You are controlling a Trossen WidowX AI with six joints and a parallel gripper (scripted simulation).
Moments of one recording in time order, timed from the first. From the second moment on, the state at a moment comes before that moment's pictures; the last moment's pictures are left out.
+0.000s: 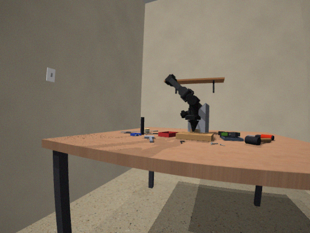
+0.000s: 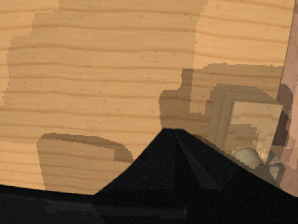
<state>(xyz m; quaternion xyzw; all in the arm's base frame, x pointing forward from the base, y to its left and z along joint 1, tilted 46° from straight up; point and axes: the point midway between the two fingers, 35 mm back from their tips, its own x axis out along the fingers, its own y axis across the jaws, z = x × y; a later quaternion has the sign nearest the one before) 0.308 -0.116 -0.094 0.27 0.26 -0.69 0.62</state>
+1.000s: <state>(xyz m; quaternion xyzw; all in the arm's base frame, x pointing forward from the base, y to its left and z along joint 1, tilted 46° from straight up) 0.306 -0.107 -0.088 0.27 0.26 -0.69 0.62</state>
